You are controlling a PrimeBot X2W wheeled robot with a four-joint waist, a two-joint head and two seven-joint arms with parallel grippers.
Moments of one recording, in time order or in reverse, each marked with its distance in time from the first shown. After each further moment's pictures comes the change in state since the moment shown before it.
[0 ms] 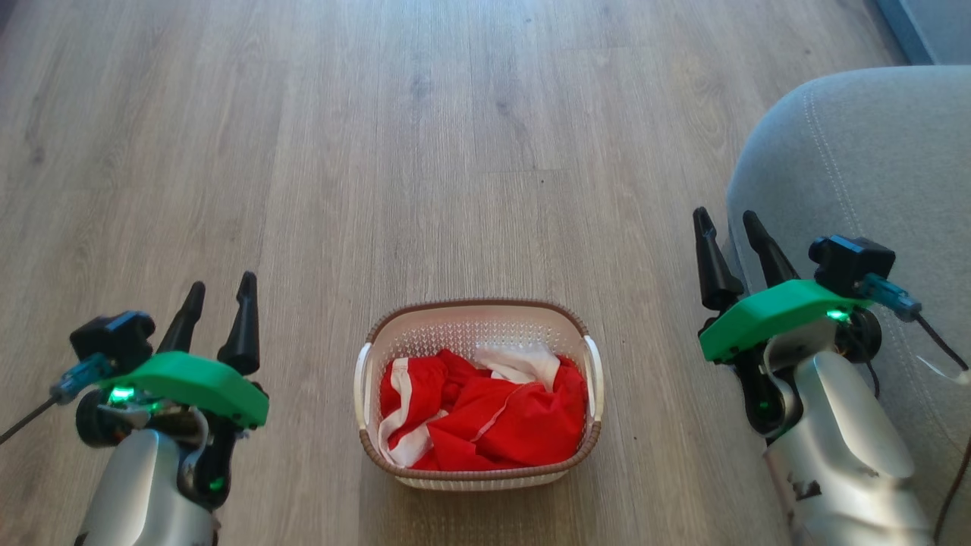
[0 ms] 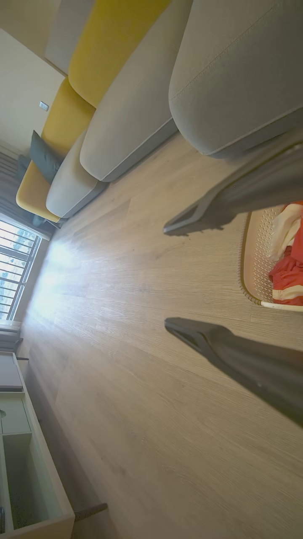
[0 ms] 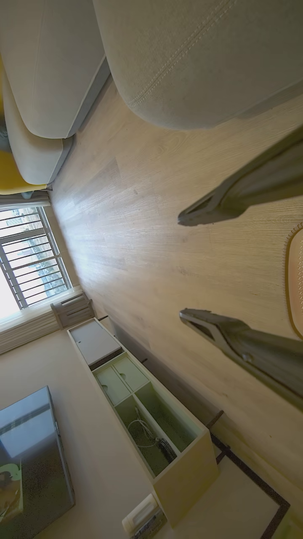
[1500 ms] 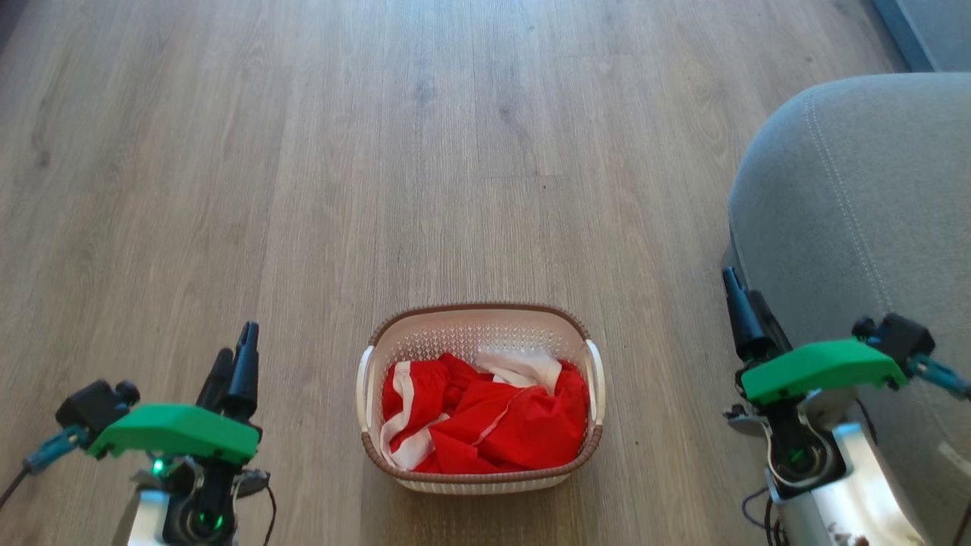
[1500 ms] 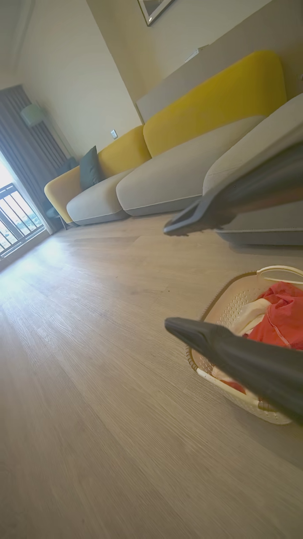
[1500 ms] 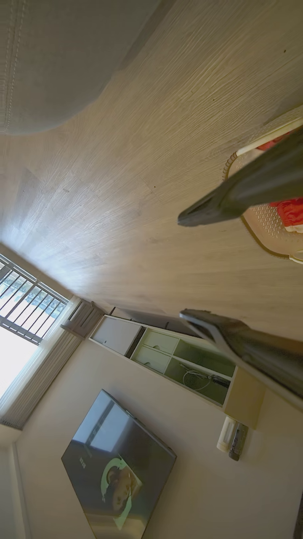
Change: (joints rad) left arm 0.133 -0.040 0.024 -0.071 -0.503 0.002 0.125; right arm 0.172 0.004 -0.044 -0.107 0.532 0.000 0.127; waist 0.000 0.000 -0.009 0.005
